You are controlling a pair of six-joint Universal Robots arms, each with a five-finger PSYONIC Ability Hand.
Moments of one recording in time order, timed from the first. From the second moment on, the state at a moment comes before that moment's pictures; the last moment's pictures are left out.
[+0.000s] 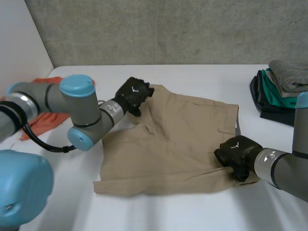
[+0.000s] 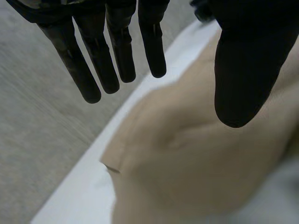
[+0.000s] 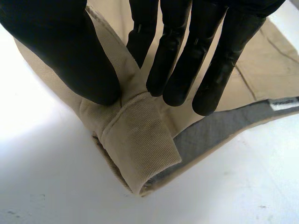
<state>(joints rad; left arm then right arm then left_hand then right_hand) 4.26 -2.64 -0.71 3.21 -1.20 3.68 1.83 -1.19 1.66 0.28 1.29 2.40 0.55 0.55 0.55 0.56 0.39 0.99 1.18 1.18 1.19 0.99</state>
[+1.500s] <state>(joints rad) 4.24 -1.82 -1.71 3.19 -1.59 3.63 1.82 -1.17 1.68 0.17 1.30 2.54 0.58 0.56 0.57 0.56 0.38 0.99 1.18 1.18 1.19 1.00</state>
